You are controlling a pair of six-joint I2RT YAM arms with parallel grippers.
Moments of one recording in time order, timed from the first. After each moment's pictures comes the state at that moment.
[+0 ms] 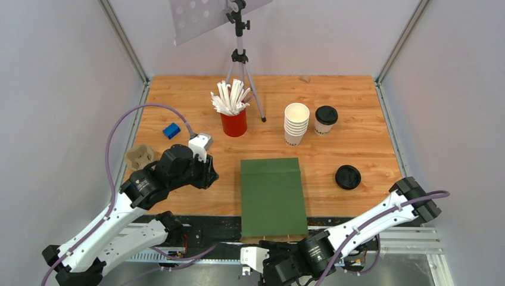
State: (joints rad) left arm -0.76 0.71 0.88 -0.84 -0.02 -0.35; right arm 2.03 1.29 0.99 -0.75 0.22 0.42
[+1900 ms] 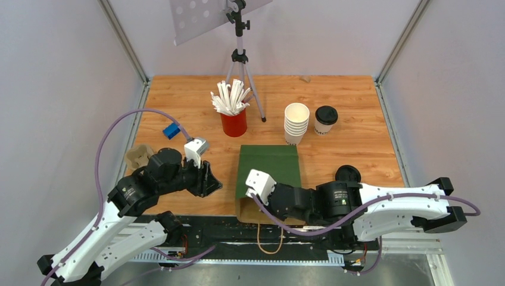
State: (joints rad) left arm -0.76 0.64 0.91 -0.88 0.19 -0.41; right arm 1.61 1.14 1.22 -0.83 0.42 0.17
